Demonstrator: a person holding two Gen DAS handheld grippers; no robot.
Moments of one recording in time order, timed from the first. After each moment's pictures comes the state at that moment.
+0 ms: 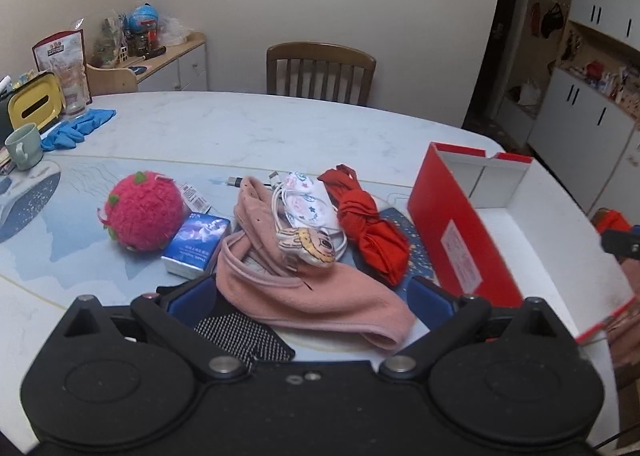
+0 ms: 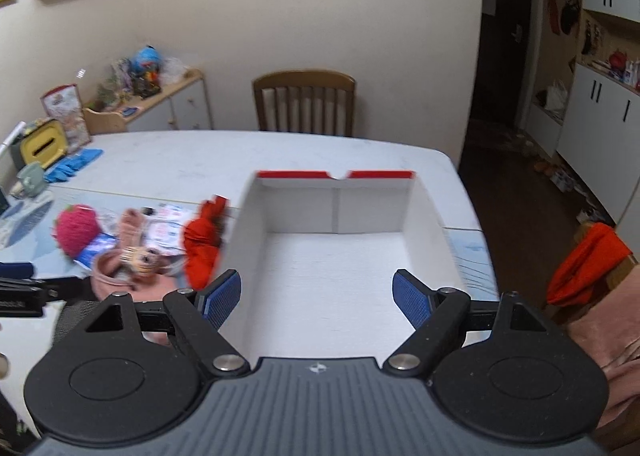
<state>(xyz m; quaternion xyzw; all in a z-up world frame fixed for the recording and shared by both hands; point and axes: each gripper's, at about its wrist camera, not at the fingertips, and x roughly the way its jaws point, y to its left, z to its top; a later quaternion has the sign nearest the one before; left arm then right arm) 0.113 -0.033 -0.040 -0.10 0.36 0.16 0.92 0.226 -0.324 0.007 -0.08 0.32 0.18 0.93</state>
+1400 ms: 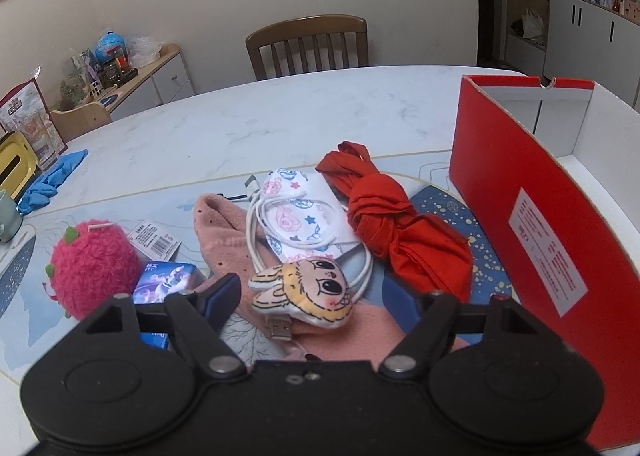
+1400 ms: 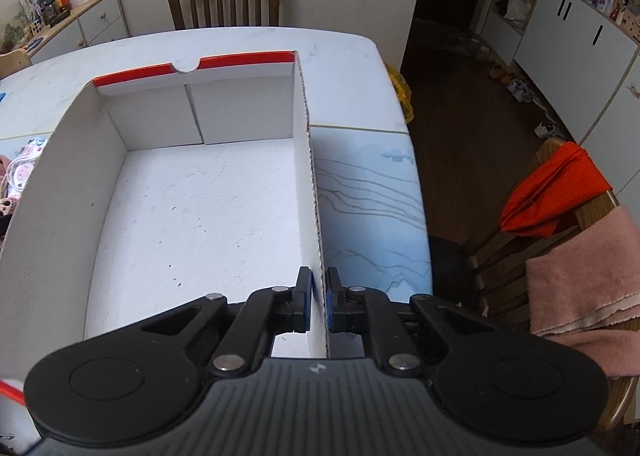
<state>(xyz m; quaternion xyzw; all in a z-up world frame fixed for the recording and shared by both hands) 0.211 -0.035 -0.106 0.02 0.40 0.16 0.90 0.323 -0.375 -0.058 -0.11 0.47 0.09 0.87</state>
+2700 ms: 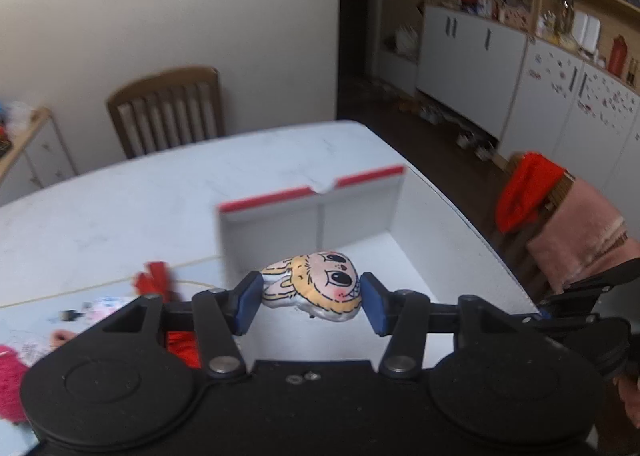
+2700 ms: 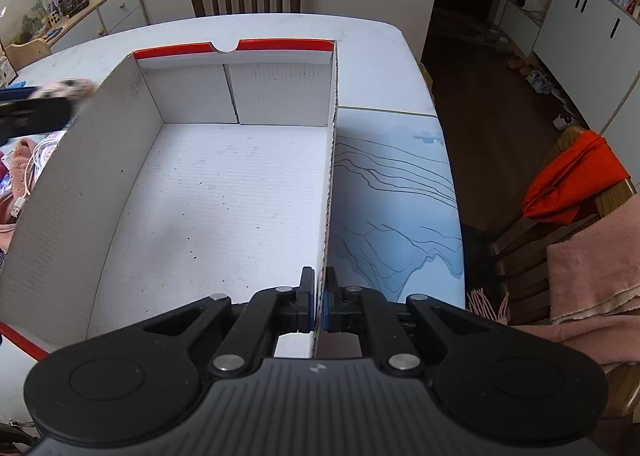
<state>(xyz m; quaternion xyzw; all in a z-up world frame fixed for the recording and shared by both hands) 0.272 -0.154 -0.026 0.02 0.38 -0.03 0.92 0.306 -0.362 -0.058 -0.10 0.48 0.11 0.86</state>
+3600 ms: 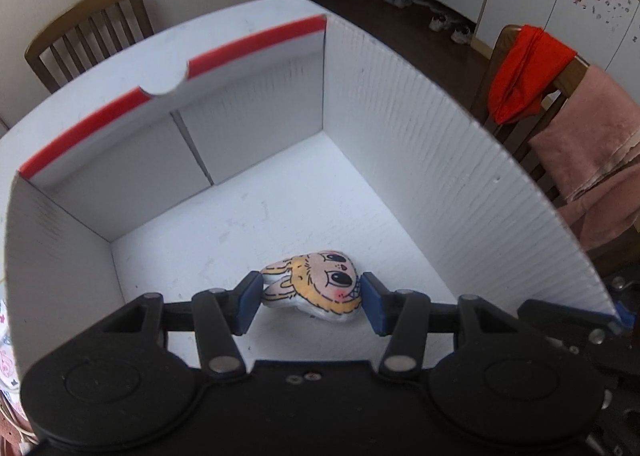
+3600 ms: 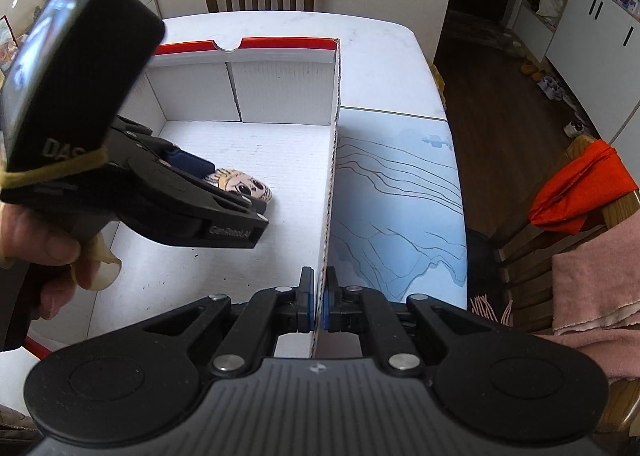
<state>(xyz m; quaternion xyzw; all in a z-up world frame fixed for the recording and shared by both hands) 0.346 -0.214 -0.128 0.07 0.53 -0.08 0.84 0.313 -0.366 -0.059 -0.11 0.48 0.13 0.86</state>
